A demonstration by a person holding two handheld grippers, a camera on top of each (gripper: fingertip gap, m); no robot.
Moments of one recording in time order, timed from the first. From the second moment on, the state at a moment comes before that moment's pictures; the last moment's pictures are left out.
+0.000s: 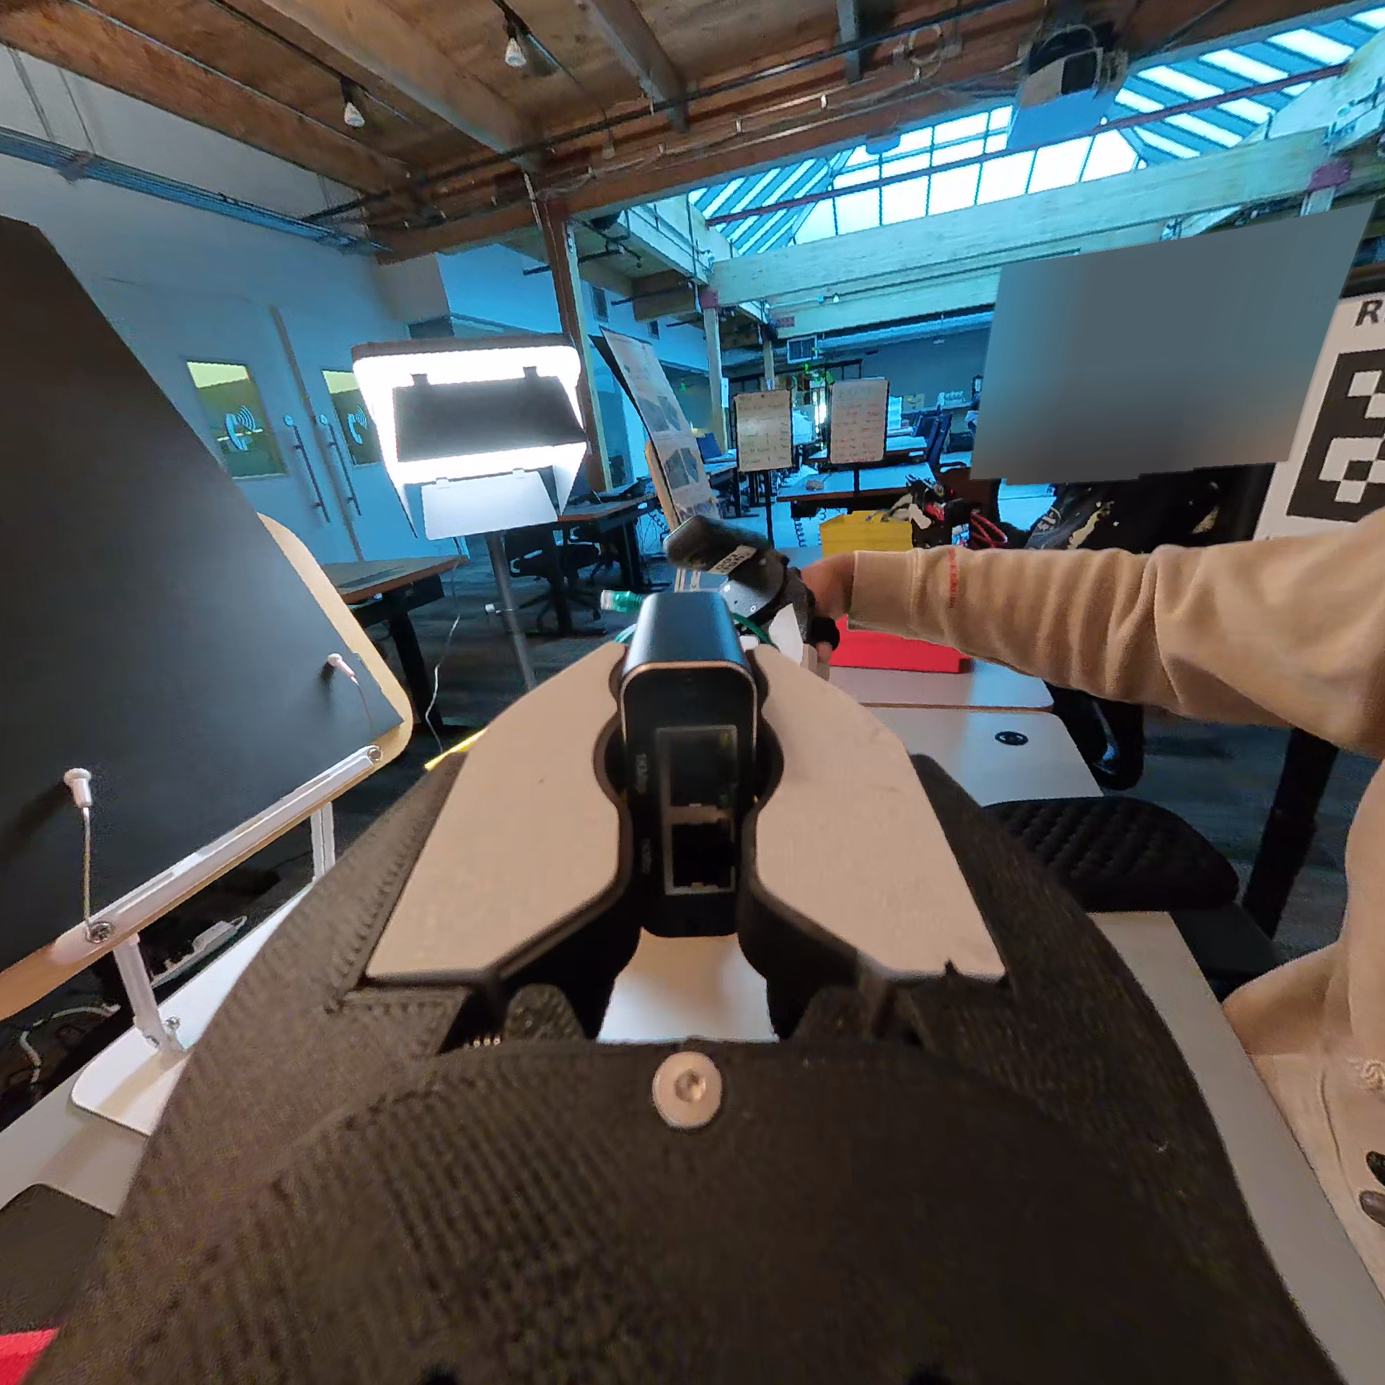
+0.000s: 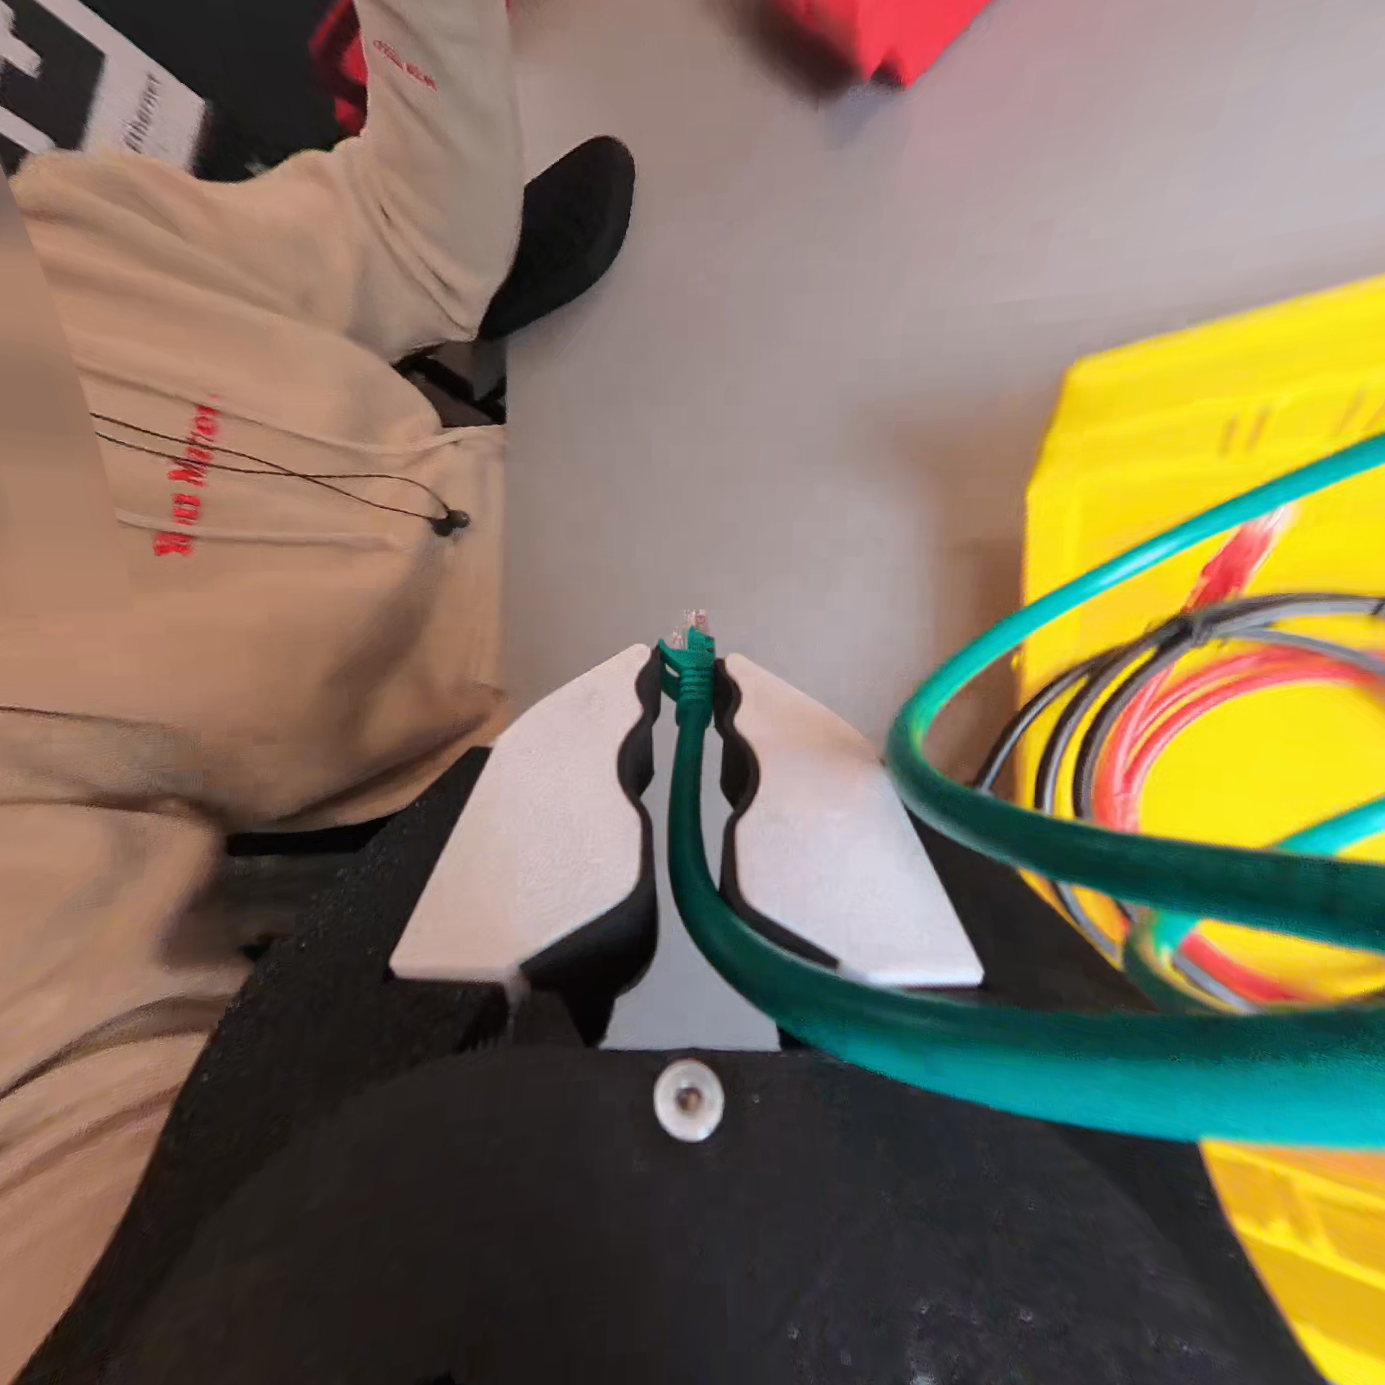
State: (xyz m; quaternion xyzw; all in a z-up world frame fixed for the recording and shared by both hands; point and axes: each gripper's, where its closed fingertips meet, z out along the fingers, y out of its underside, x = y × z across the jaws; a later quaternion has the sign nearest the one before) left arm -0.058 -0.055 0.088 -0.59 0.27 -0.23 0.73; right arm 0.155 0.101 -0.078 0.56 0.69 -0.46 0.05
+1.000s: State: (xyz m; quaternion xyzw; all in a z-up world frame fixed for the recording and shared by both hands) left arm -0.041 -0.031 0.055 -0.63 0.28 -0.23 0.68; right arm 0.190 0.209 -0.117 0.69 0.72 -0.04 -0.06
